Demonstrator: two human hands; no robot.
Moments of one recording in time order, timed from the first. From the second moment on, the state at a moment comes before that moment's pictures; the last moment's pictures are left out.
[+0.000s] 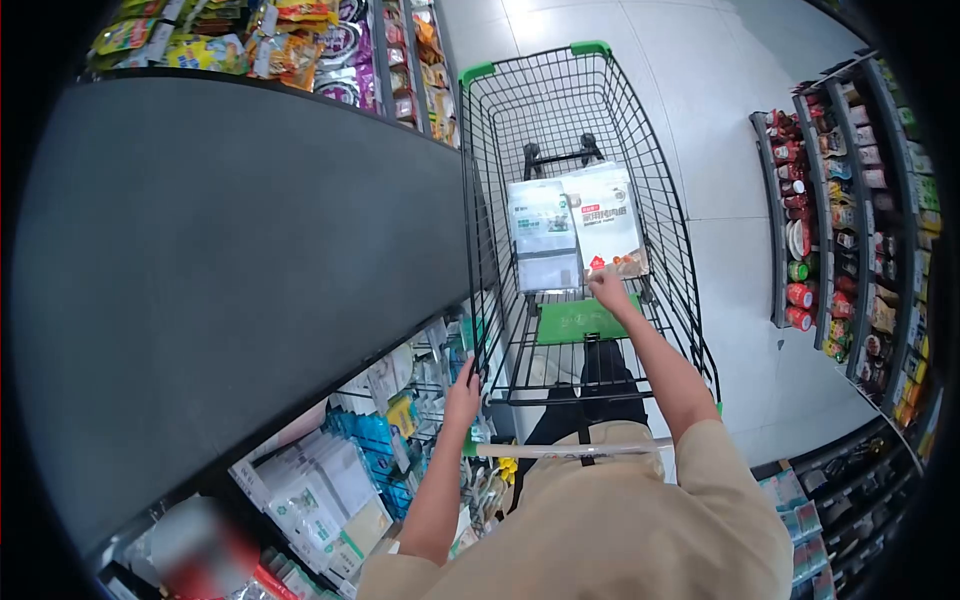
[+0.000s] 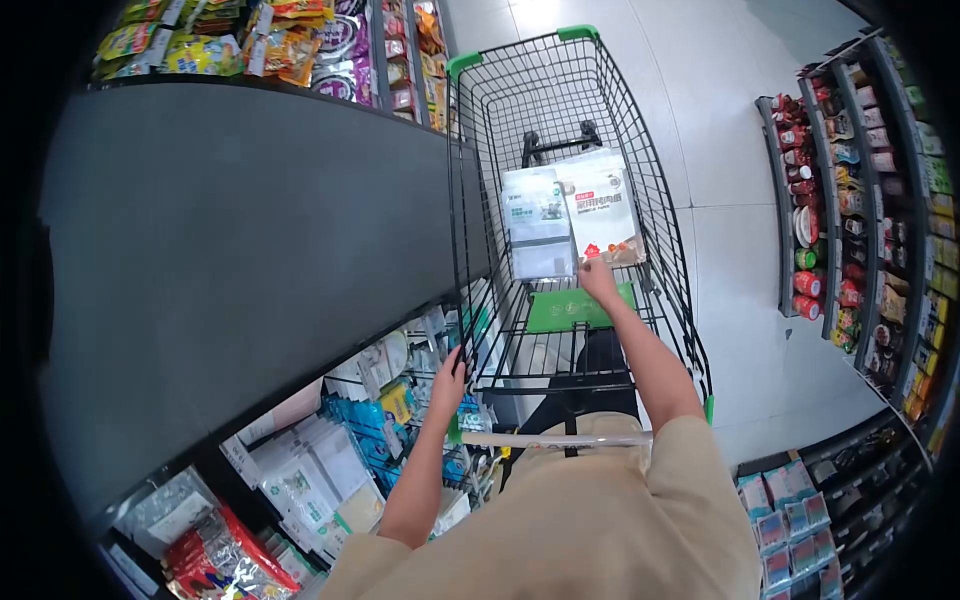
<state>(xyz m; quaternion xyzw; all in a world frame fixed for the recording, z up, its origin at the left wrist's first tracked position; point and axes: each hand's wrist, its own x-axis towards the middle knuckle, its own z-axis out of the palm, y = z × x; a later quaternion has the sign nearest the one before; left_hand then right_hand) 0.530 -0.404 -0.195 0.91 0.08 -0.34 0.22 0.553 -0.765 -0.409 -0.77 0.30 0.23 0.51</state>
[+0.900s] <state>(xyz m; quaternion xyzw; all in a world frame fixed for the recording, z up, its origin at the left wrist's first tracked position) 0.539 -0.417 -0.178 0.84 0.17 -0.40 0.34 0.603 -0.707 -0.532 -0.55 0.46 0.25 0.65</state>
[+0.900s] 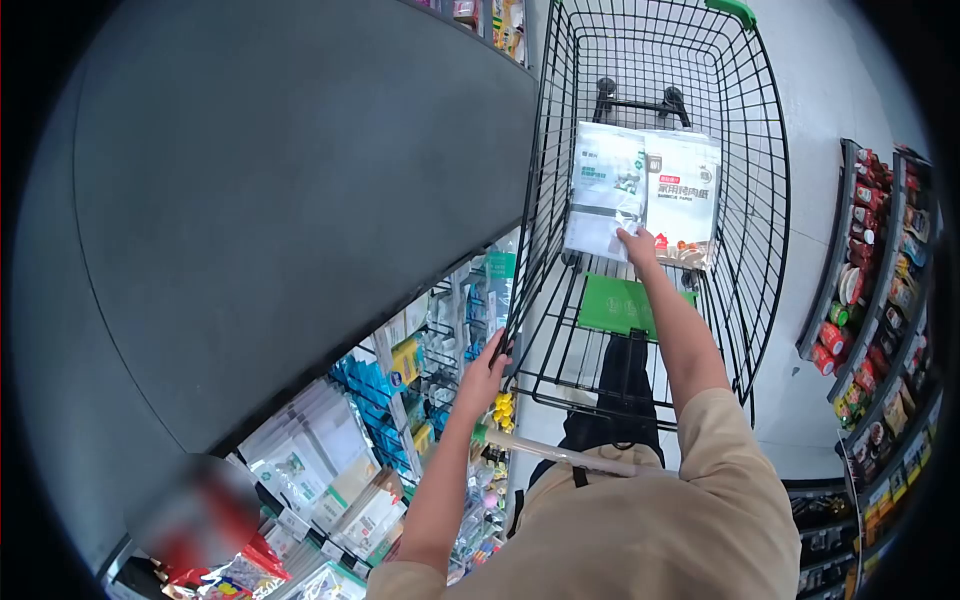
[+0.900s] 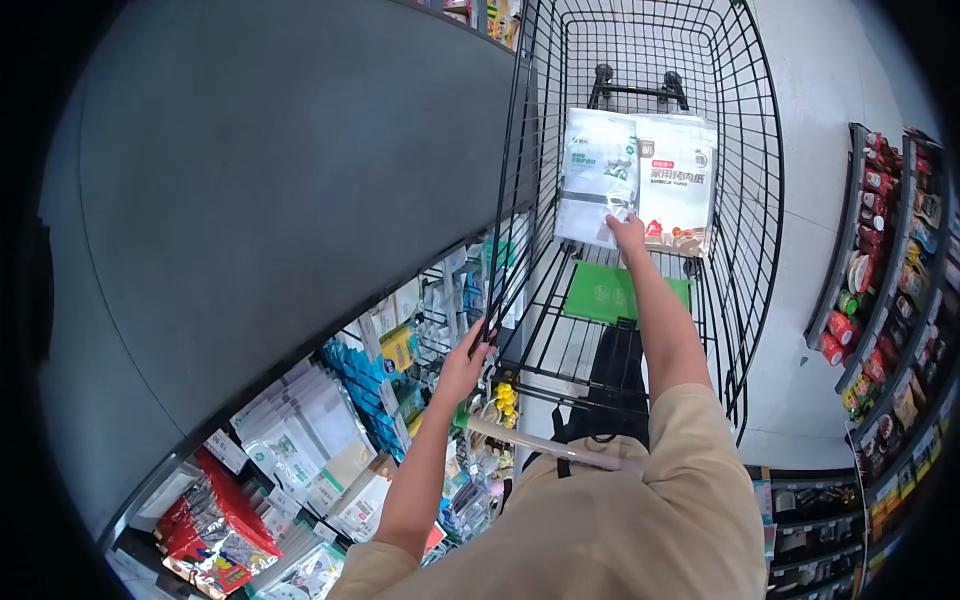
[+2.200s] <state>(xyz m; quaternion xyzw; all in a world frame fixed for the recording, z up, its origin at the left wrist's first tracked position) 0.466 -0.334 -0.056 0.41 0.24 0.03 0.88 0.458 -0.613 -0.040 -0.54 -0.01 0.37 0.75</state>
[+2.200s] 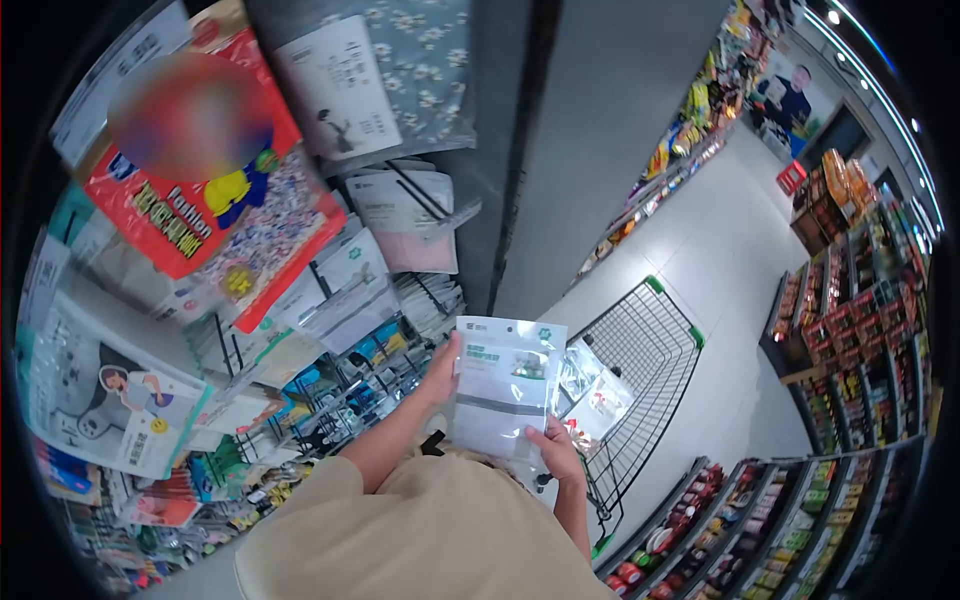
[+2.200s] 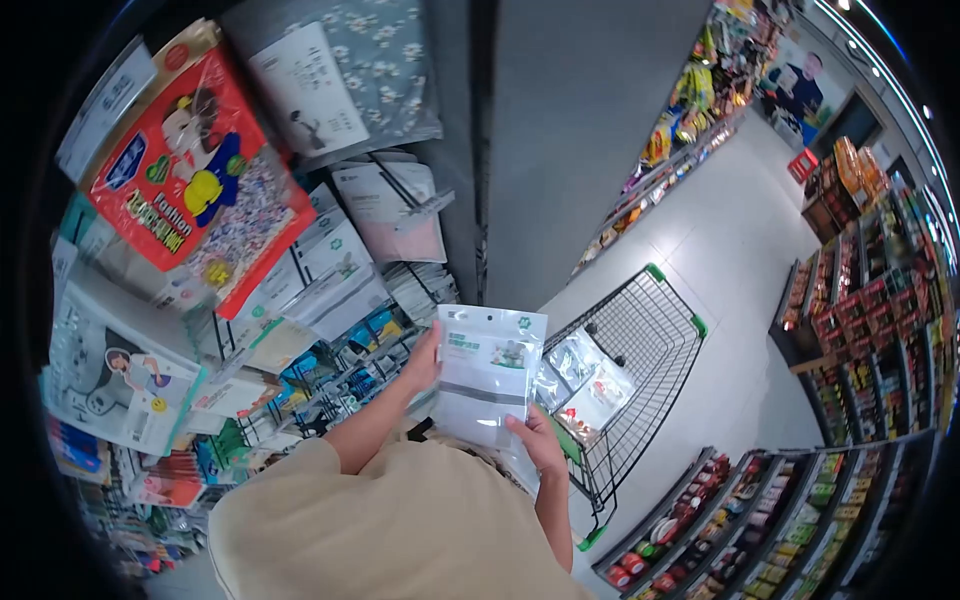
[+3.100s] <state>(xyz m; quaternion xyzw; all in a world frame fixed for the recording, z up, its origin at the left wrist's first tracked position) 0.334 -0.204 0.055 0.51 0.30 0.36 0.72 0.485 -0.393 -0.007 -0.62 -0.25 0.32 0.66</state>
